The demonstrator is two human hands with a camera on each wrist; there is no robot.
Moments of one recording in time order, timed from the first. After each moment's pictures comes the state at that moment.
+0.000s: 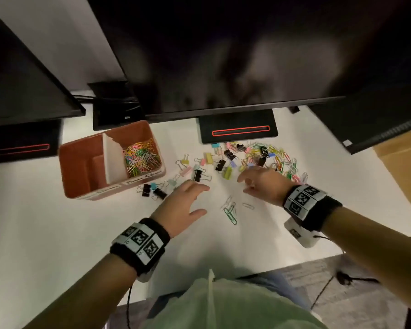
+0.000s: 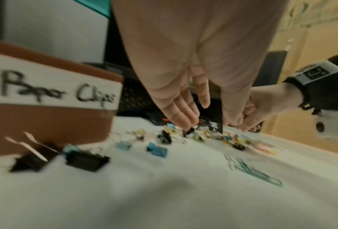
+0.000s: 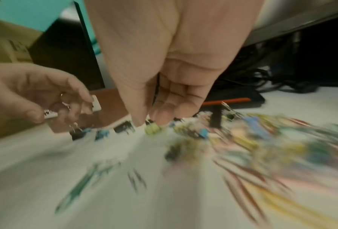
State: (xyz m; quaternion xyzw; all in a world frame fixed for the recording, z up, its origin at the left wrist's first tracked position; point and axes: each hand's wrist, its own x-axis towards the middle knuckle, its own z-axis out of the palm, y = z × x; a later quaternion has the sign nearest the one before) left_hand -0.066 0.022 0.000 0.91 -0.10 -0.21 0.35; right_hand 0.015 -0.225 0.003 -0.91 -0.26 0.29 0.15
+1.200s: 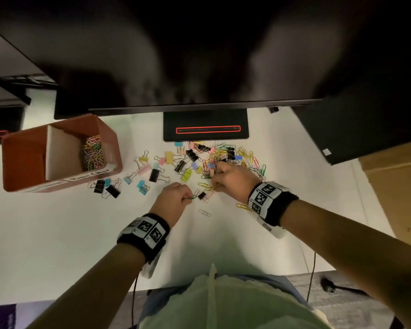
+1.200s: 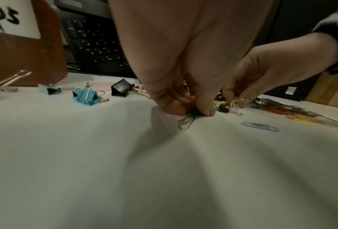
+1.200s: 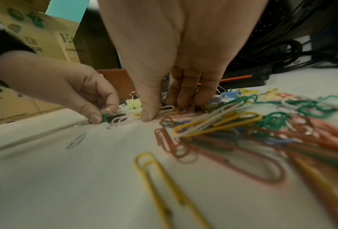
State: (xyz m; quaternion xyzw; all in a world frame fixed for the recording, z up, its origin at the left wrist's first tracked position) left_hand -0.032 -0.088 -0.060 0.92 0.06 -0.19 0.34; right_hand 0.059 -0.279 -0.046 -0.88 -0.38 0.27 0.12
